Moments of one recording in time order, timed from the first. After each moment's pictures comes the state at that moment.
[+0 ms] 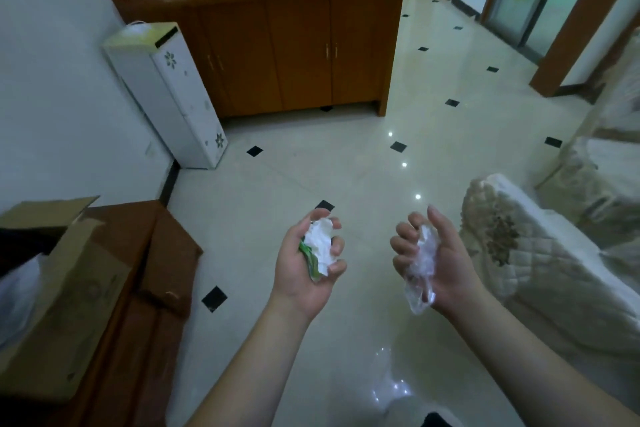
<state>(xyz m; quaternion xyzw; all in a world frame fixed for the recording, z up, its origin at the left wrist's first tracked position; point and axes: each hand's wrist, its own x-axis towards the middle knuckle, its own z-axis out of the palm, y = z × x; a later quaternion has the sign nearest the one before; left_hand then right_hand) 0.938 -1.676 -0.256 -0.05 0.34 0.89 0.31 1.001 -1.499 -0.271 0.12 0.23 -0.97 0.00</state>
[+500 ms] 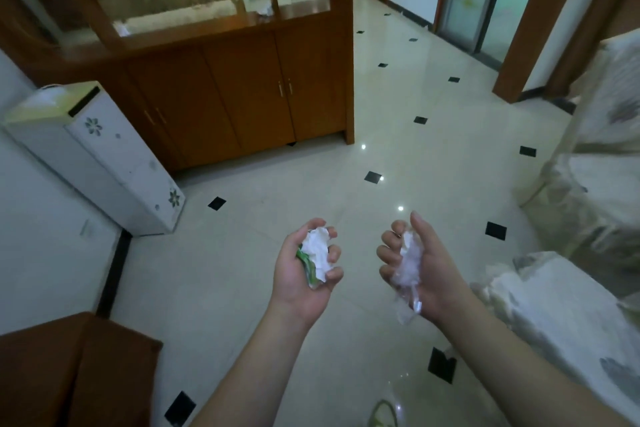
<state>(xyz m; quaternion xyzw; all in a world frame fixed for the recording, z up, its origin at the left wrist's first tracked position) 0.703 -1.479 -0.247 -0.07 0.36 0.86 0.36 0.785 -1.329 -0.264 0.15 0.24 -0.96 -0.06</state>
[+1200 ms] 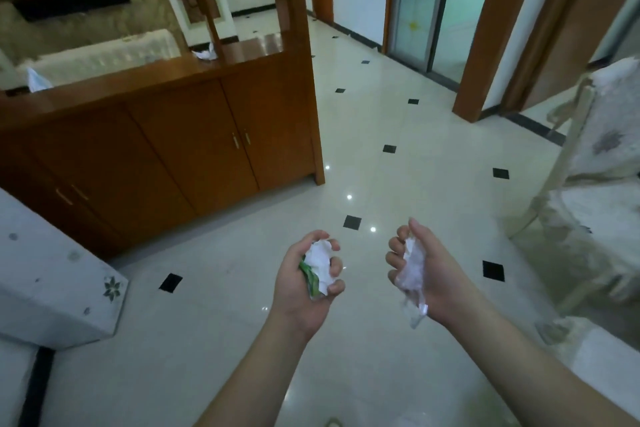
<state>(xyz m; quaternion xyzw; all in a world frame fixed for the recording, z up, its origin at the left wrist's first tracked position) 0.398 -1.299 -0.248 -0.01 0.39 0.81 0.44 0.507 -1.158 -0.251 0.27 0.32 -0.89 -0.16</state>
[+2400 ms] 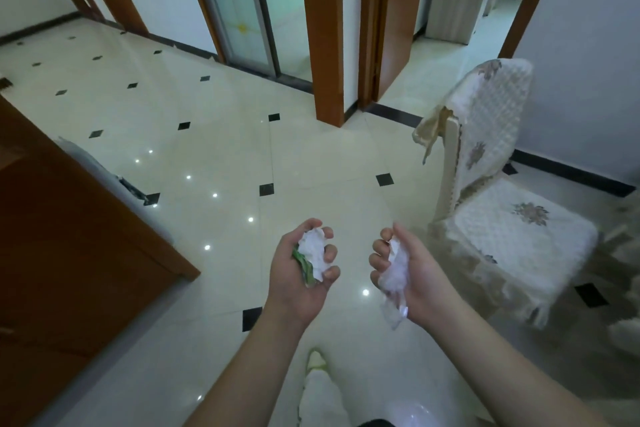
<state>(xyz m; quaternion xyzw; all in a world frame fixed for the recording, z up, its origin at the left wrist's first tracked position) 0.245 -0.677 -0.276 0.05 0.37 0.67 0.64 0.400 -0.623 -0.290 0.34 0.19 -0.85 -0.36</state>
